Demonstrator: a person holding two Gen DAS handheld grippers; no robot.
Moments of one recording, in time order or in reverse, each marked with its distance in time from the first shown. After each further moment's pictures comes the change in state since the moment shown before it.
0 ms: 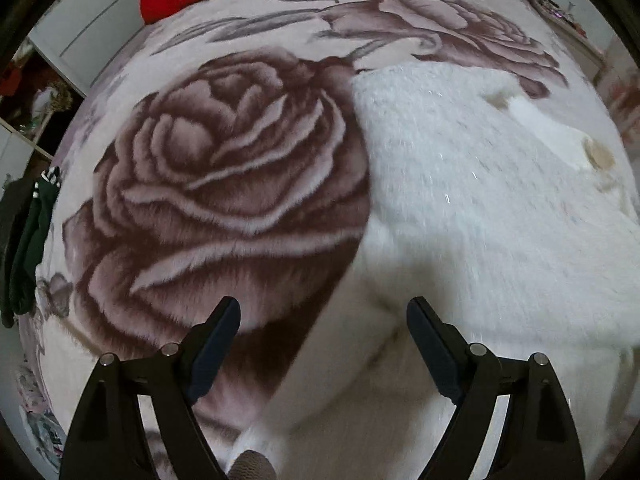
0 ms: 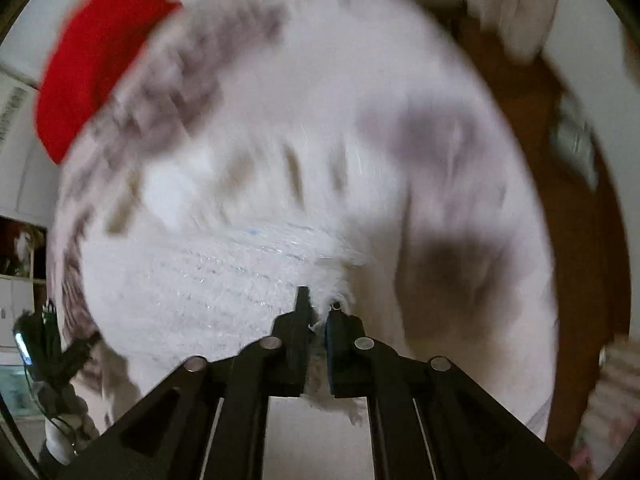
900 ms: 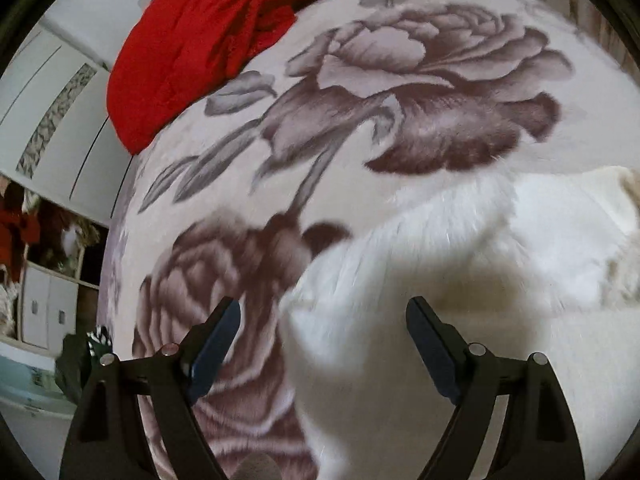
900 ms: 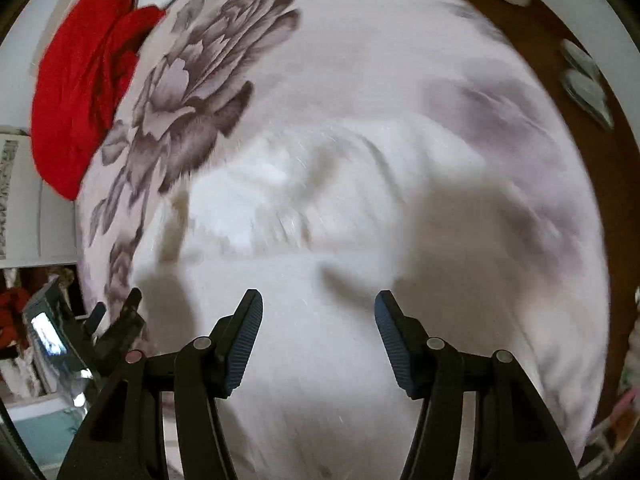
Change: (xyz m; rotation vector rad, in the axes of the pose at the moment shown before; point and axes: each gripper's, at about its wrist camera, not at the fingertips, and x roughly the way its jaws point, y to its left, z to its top) left arm 0.044 -0.124 0.157 0.309 -0.161 0.287; right arm 0.027 0.102 0.070 0.133 0.042 0.098
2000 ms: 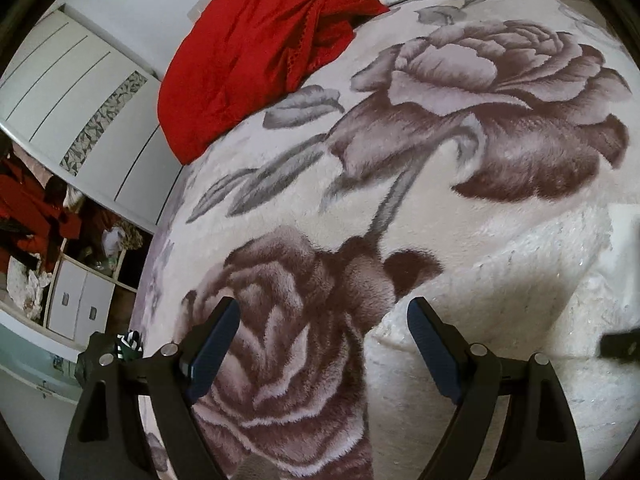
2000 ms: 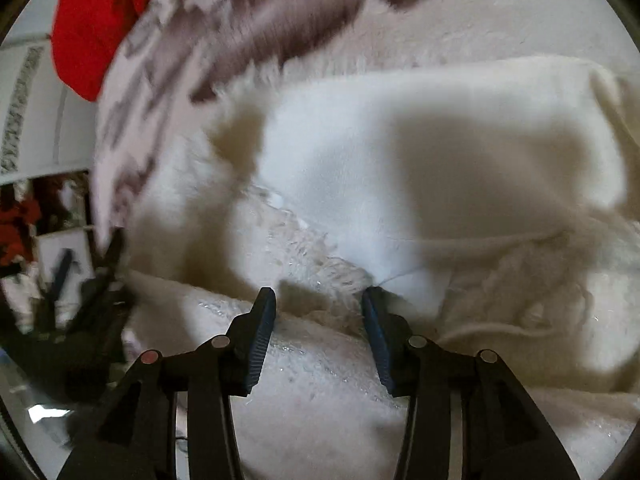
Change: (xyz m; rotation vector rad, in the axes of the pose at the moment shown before) left arm 0.016 0.036 -0.007 -0.068 -0.099 0.180; right arm 0.151 0.115 0.016 -0.274 0.230 0.105
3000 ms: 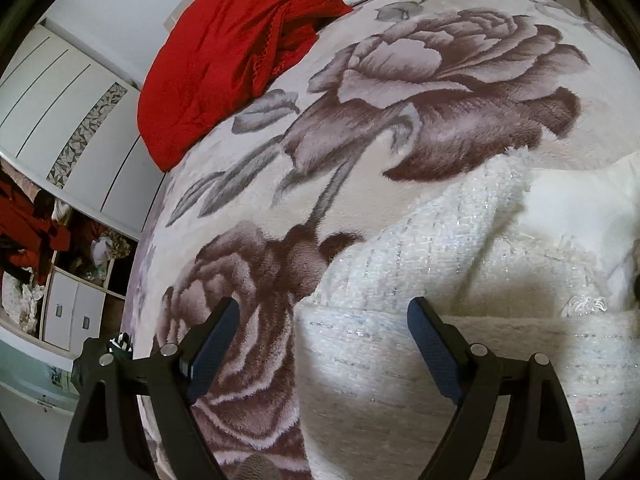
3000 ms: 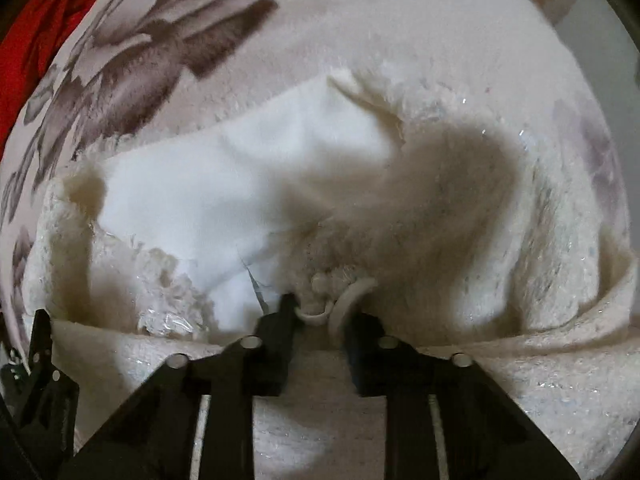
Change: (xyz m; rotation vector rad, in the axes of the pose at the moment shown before) left arm -0.028 -0.042 -0.009 0.058 0.001 -0.053; right arm -0.048 -0.046 -0.028 0.196 -0.229 -0.395
